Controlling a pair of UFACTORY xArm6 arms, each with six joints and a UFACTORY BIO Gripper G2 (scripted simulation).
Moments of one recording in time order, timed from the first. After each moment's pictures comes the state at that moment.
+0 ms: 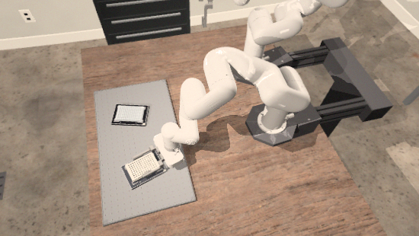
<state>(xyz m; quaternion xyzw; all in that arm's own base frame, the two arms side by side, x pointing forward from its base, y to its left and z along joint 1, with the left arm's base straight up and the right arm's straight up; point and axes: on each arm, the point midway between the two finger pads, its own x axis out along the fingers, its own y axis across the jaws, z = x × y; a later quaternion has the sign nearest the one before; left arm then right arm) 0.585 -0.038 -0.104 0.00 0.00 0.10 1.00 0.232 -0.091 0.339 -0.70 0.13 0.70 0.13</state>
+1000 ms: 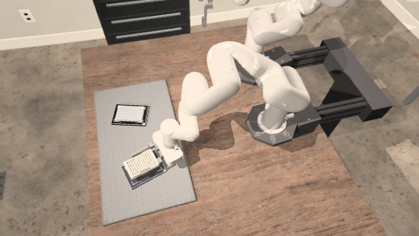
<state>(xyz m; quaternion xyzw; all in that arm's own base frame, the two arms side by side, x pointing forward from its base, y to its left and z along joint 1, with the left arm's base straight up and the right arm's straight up) 0.586 -0.038 -0.077 0.00 0.00 0.10 1.00 0.232 -0.091 0.339 -0.70 0.13 0.70 0.13</state>
